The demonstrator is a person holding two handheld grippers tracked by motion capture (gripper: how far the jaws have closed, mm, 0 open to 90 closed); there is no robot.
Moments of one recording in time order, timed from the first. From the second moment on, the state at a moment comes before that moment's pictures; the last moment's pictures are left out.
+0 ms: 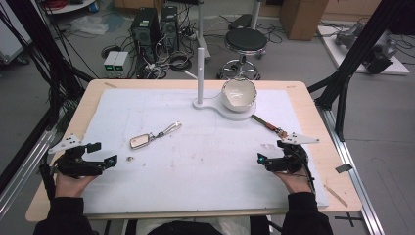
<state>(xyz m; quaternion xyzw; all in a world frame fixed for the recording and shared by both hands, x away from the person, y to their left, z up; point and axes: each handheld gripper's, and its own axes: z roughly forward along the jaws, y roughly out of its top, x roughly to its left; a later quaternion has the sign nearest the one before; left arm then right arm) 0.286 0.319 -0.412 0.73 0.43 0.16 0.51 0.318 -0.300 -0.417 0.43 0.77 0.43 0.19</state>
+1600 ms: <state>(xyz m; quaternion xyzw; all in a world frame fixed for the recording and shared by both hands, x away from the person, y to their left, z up) 0.283 0.318 -0.417 0.73 0.42 0.17 0.50 0.351 -0.300 -0.393 0.42 0.79 0.41 0.17</state>
